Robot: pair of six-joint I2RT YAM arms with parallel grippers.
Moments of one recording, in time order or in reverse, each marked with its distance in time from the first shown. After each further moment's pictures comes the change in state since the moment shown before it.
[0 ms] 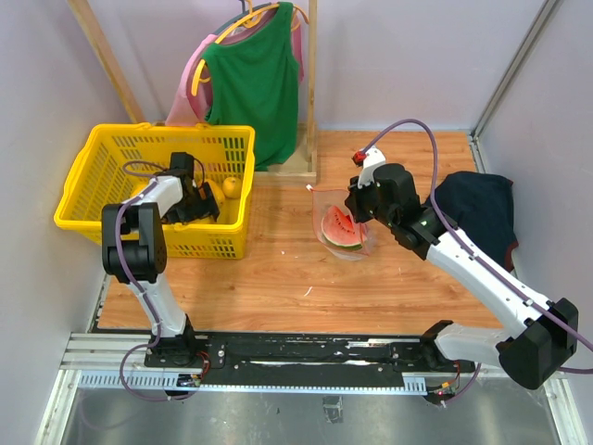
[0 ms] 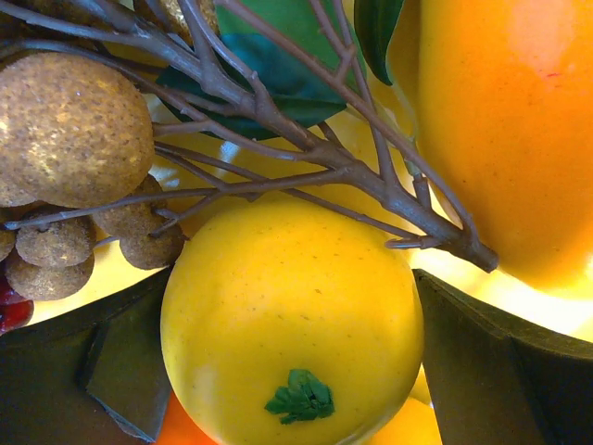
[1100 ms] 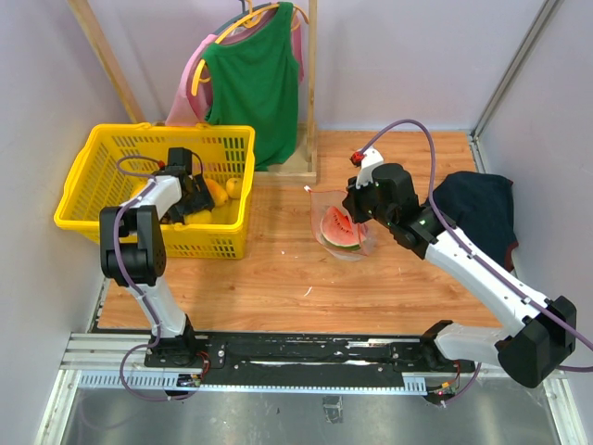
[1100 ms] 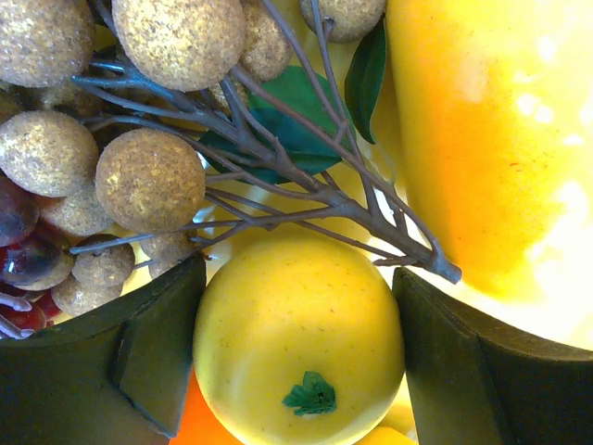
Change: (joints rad) left arm 0.000 -0.027 0.001 0.094 -0.060 -0.043; right arm 0.000 0.011 0.000 0.008 -0.028 0.000
